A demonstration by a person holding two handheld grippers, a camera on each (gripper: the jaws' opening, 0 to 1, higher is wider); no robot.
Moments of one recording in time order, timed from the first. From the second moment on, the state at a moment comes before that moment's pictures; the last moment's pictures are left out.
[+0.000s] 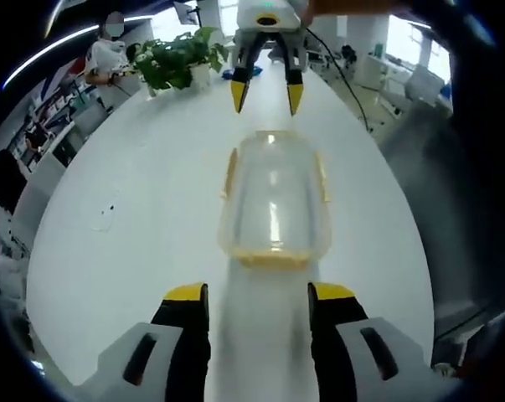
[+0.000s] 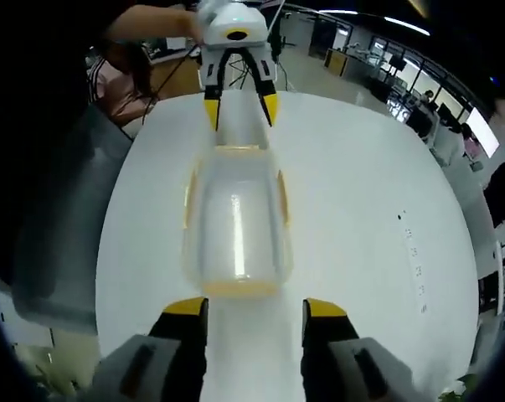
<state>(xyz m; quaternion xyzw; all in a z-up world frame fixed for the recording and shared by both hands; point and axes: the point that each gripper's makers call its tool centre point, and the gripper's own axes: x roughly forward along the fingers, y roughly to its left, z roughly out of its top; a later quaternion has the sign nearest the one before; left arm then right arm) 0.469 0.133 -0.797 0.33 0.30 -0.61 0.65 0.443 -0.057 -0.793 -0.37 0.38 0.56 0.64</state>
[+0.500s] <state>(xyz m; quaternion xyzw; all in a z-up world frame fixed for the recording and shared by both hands) 0.465 0.078 -0.781 0.30 0.27 -0.64 0.66 0.435 0.004 -0.790 -0.32 0.36 0.60 0.64</state>
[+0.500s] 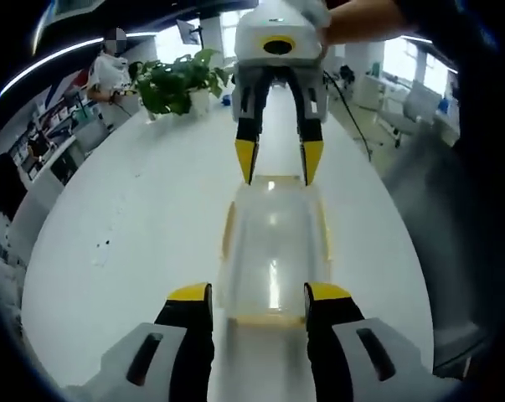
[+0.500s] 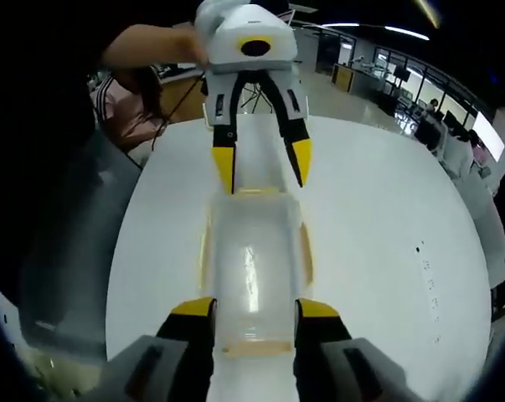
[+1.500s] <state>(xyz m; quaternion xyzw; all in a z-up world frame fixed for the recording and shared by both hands) 0.445 0.029 -0.791 0.28 0.24 -0.68 0.64 0.445 0.043 -0.795 -0.33 0.36 0.61 0.63</state>
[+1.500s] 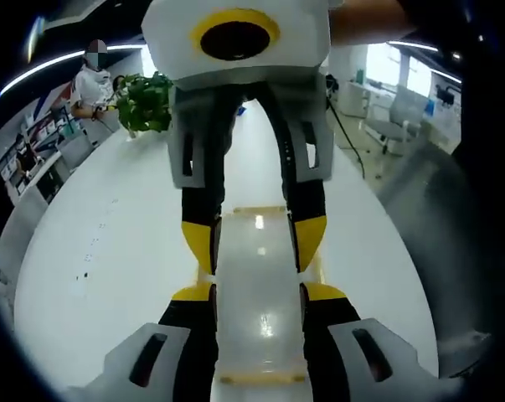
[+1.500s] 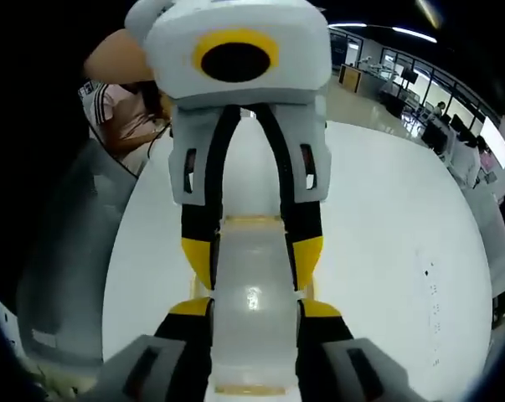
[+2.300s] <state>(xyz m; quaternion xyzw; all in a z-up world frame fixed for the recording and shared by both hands) 0.428 0.028 -0.795 0.26 0.25 -0.67 0.65 0.451 0.038 -0.803 -0.34 0.39 0.62 0.59</state>
